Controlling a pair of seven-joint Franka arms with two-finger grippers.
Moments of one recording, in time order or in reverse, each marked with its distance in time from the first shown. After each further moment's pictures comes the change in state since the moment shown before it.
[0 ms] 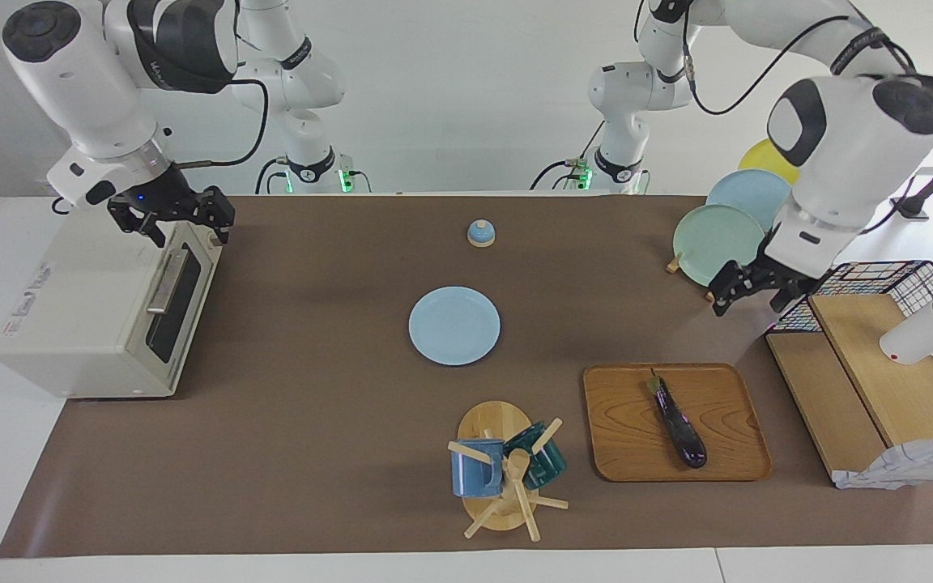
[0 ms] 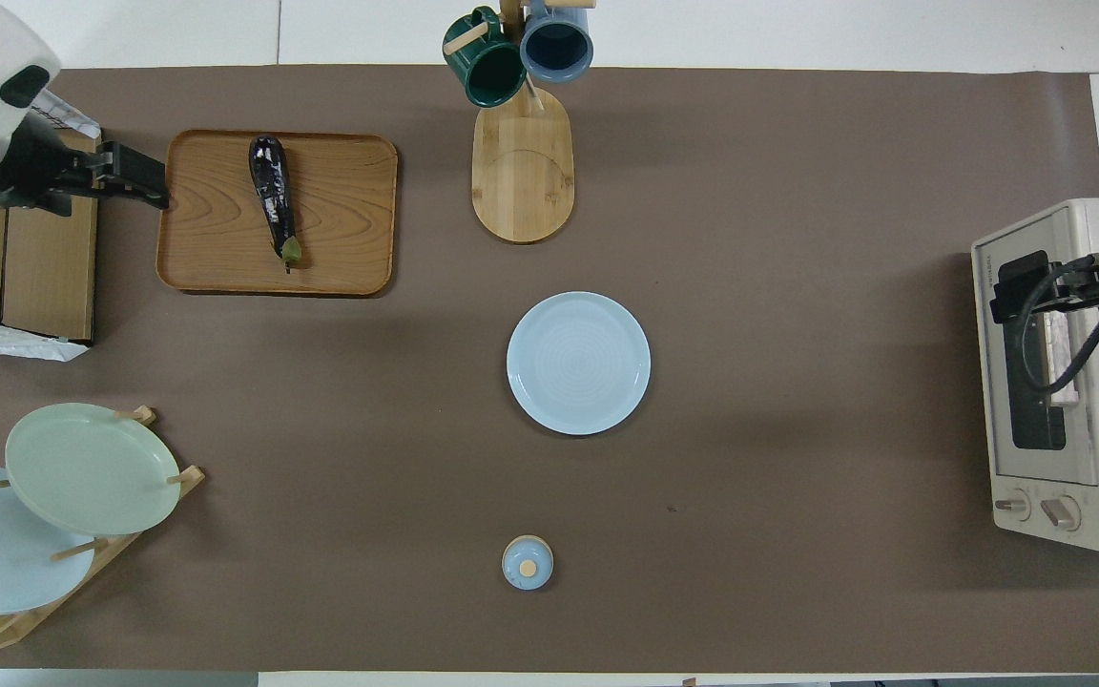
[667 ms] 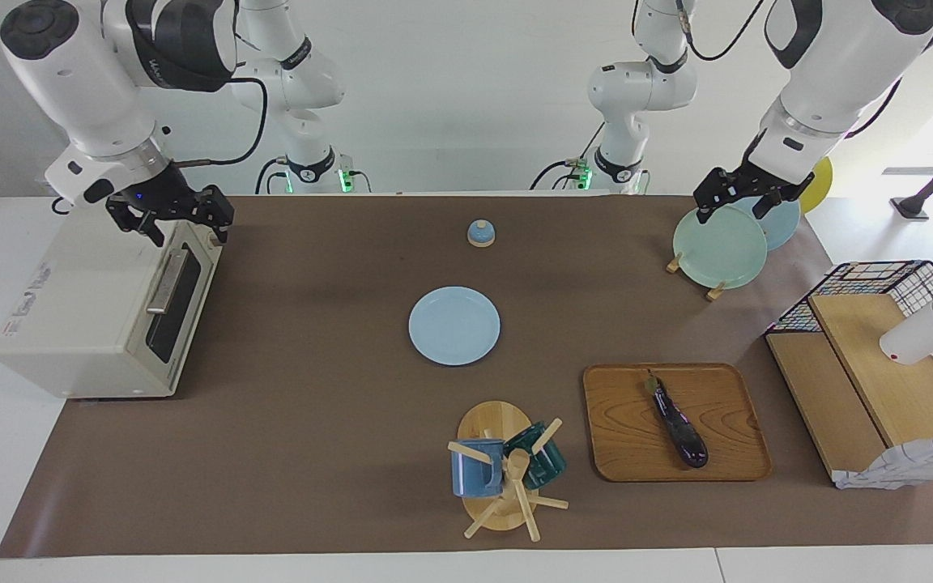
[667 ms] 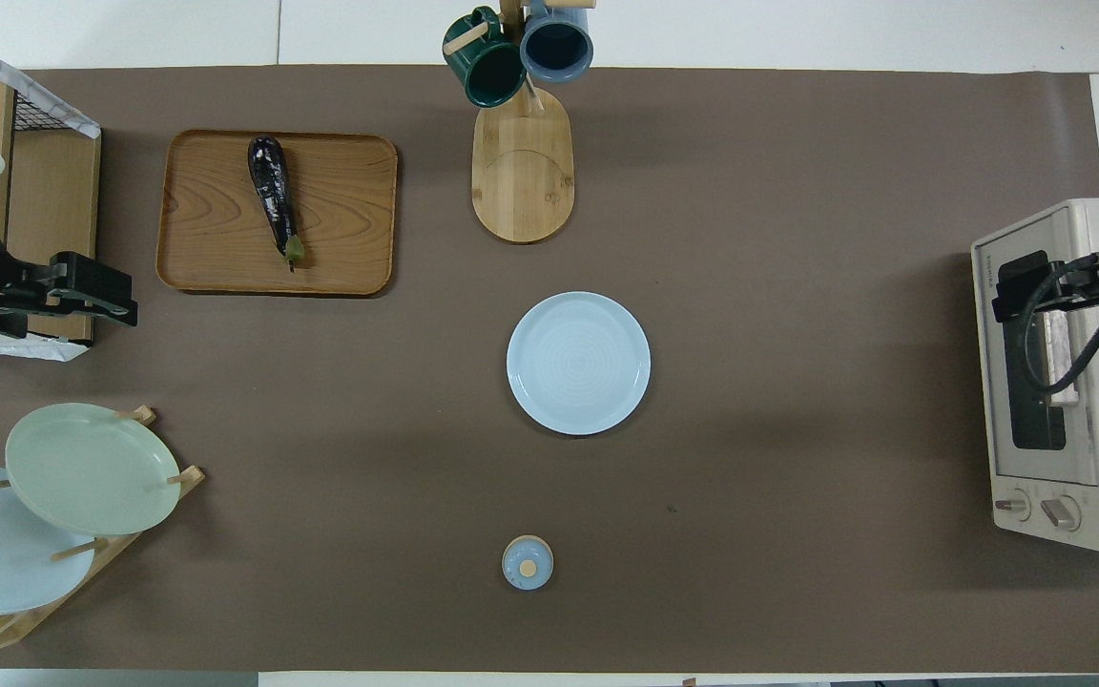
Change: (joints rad) left arm -0.019 -0.173 0.007 -0.133 -0.037 -0.169 -0.061; right arm 0.000 0.000 0.000 0.004 0.000 -0.001 0.000
